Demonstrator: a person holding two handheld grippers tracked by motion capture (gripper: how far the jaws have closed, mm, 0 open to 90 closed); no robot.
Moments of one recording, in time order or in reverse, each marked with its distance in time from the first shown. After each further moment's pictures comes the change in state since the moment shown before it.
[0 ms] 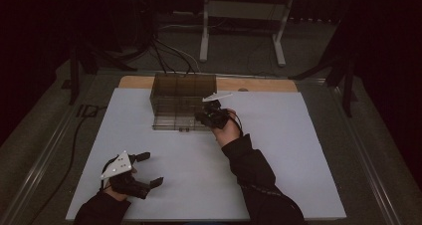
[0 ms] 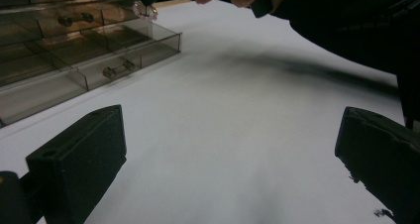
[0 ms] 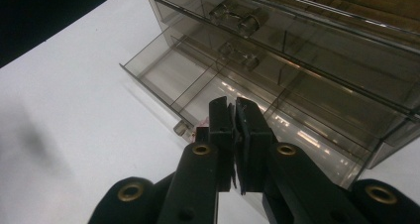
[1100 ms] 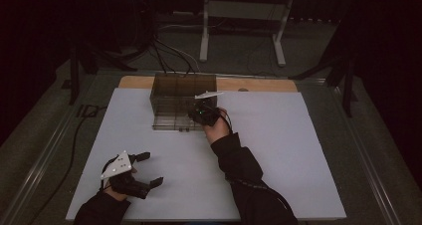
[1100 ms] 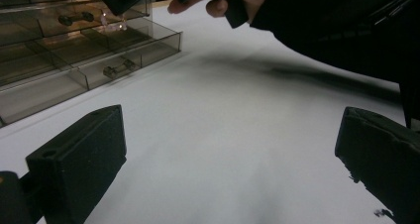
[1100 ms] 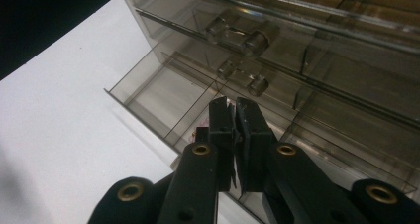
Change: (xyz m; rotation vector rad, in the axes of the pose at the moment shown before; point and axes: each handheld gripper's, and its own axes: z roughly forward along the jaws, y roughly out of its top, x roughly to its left) left arm 0.000 0.001 -0.001 -0.005 0.005 0.002; right arm 0.004 0.007 0.033 -0.017 -0.026 0.067
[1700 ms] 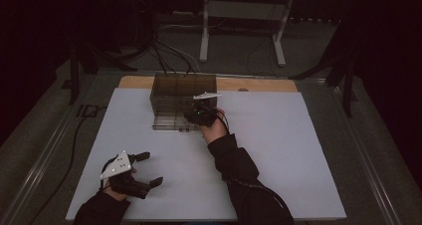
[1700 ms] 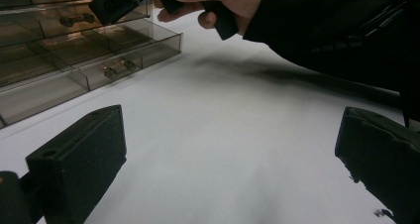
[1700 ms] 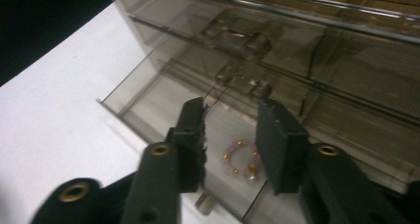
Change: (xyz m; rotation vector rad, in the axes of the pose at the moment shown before) left arm 0.000 0.000 0.000 0.000 -0.002 -0.001; right arm 0.002 -0.003 0.010 -0.029 -0.004 0.018
